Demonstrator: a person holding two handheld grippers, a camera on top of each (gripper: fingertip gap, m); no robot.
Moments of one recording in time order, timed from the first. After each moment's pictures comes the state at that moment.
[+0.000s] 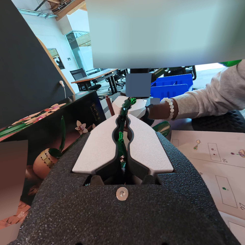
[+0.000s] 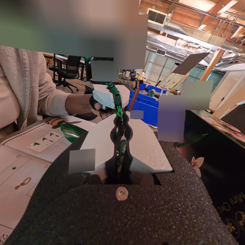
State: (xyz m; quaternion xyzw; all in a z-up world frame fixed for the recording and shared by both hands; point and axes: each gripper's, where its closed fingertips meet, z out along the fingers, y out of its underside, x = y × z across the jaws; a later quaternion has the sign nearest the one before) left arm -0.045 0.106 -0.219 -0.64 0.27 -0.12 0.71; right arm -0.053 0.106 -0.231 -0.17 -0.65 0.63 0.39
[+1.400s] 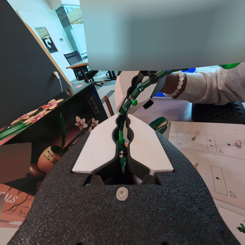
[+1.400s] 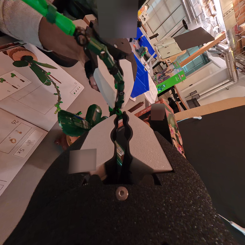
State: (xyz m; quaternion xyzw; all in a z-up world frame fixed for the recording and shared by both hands) left arm -0.044 0.107 -0.221 -0.68 0.29 -0.10 0.66; right arm -0.048 0.111 -0.223 -0.12 -0.79 0.34 0.50
